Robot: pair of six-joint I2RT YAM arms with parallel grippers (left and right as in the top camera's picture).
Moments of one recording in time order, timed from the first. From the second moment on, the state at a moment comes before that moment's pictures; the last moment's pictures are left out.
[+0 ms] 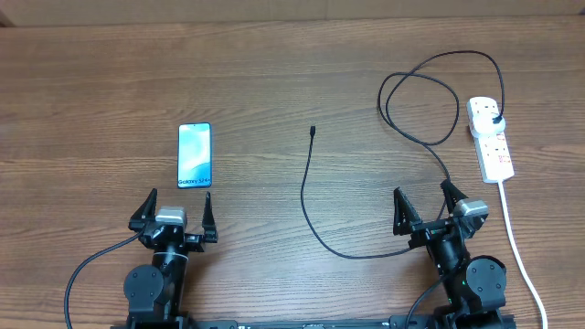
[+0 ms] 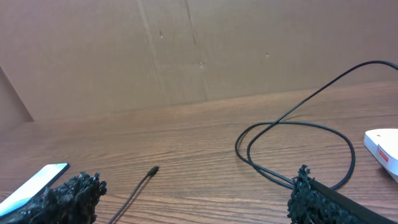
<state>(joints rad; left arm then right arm) 0.01 0.01 0.01 -0.07 0.07 0.05 0.17 0.01 0.02 -0.03 -0.07 0.22</state>
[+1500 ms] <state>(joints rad) 0.01 0.02 0.18 -0.17 0.07 0.05 0.17 0.01 0.02 -0.03 -0.07 0.22</state>
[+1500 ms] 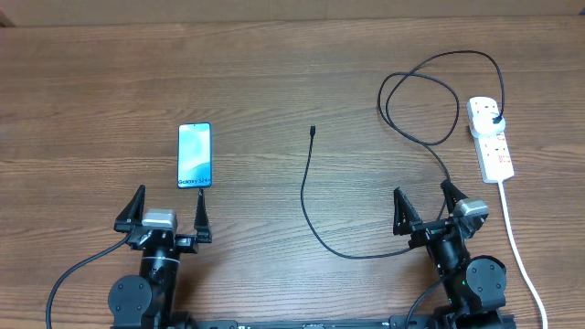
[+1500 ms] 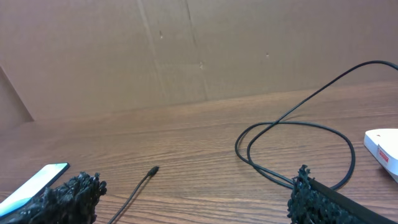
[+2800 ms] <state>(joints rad) 0.01 0.60 0.62 -0.40 0.23 -0.03 0.17 0.01 0.02 -0.03 -0.07 0.22</state>
